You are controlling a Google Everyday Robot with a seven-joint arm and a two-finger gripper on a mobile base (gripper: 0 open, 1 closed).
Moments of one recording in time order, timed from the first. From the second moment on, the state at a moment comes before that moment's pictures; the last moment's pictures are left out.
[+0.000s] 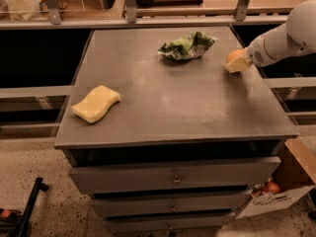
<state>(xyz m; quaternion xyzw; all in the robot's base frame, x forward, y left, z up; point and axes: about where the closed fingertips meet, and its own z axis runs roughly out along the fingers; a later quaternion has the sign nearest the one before) 0.734 -0.281 0.832 -0.36 0.85 0.01 0.38</state>
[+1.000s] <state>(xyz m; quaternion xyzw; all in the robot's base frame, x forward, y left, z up) 0.698 -0.255 0.903 -0.38 0.83 0.12 0.40</state>
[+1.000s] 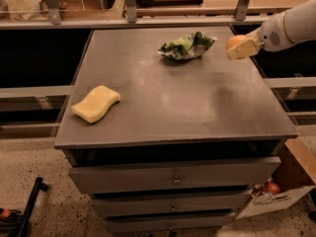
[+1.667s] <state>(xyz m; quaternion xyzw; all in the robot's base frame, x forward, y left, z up) 0.665 -0.172 0.926 -0.44 0.78 0.19 0.41</state>
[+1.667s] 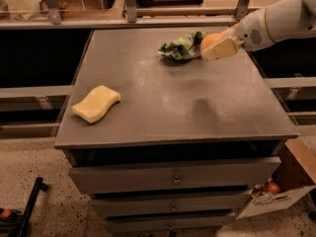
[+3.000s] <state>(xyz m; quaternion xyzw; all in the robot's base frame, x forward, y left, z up) 0.597 -0.035 0.938 -0.54 0.68 0.30 0.39</state>
